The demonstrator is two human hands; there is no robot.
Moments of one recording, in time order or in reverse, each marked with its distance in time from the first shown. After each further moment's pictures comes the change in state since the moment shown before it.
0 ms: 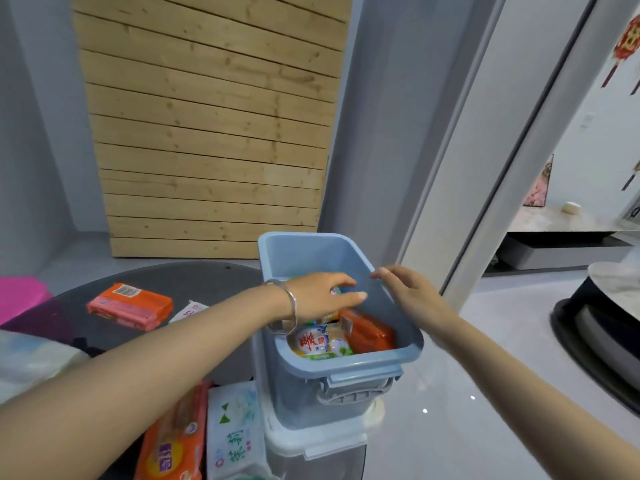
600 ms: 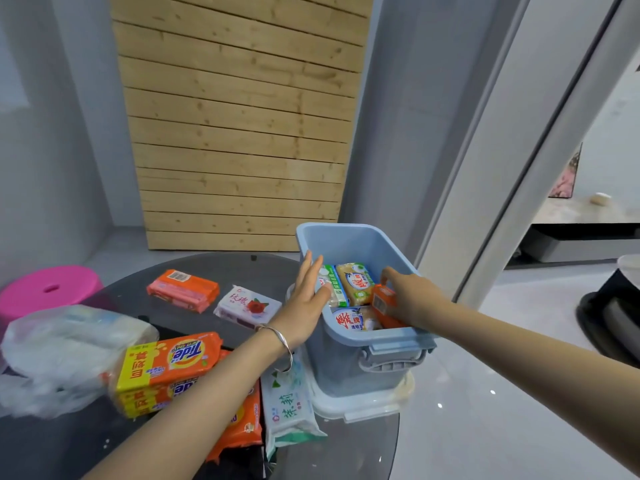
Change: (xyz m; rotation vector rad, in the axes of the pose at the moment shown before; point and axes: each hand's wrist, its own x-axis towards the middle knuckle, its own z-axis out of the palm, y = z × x) left_hand -0.057 -0.059 0.036 -0.553 0.408 -0.014; right_hand 0.000 -0.008 0.041 -0.822 -0.168 -0.100
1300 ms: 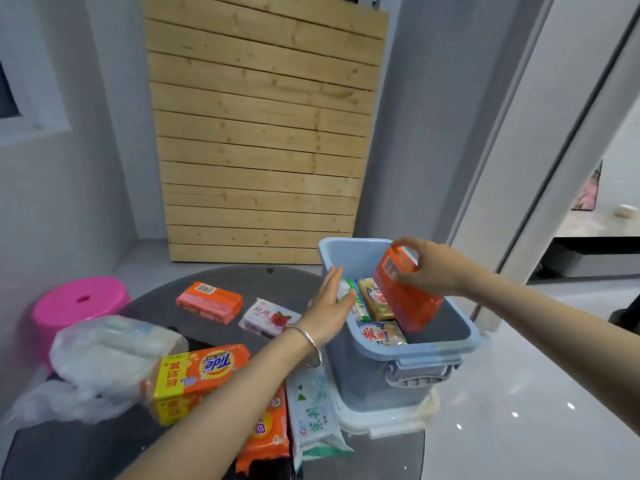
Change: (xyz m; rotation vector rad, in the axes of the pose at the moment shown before) left_hand -0.002 0.020 -0.014 0.019 -0.014 -0.079; right_hand 0.002 -0.026 -0.073 0.215 0.068 -0.015
